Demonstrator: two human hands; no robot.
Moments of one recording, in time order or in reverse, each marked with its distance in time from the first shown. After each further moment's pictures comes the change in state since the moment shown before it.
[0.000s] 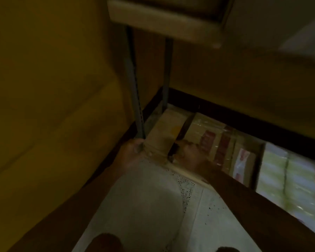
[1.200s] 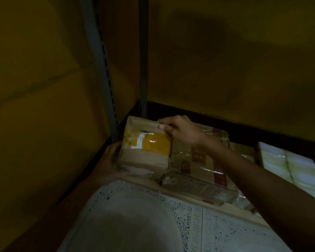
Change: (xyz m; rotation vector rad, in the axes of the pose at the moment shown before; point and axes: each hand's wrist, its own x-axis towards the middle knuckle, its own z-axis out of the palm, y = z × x) left_hand 0.106 -0.133 0.043 -0.125 -0.099 0.243; right_hand 0.065 0.017 -0.018 0.281 0.270 -0.254
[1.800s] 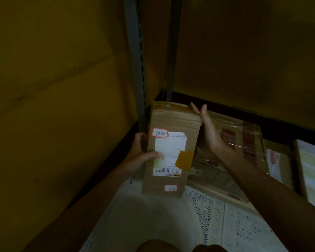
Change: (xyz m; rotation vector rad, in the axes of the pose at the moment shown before) left_hand -0.027 0.035 0.011 -0.346 -0.005 -0.116; right_hand -0.005 0.008 0.057 1.039 0.113 0.254
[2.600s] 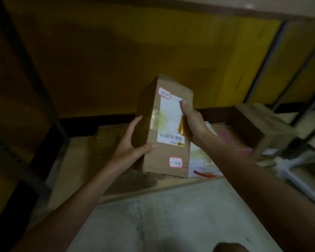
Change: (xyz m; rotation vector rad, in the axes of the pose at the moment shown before) left_hand -0.021 0.124 0.219 0.157 -0.507 0.339; right_hand -0.173 -0.086 -0.174 0.054 0.800 -0.092
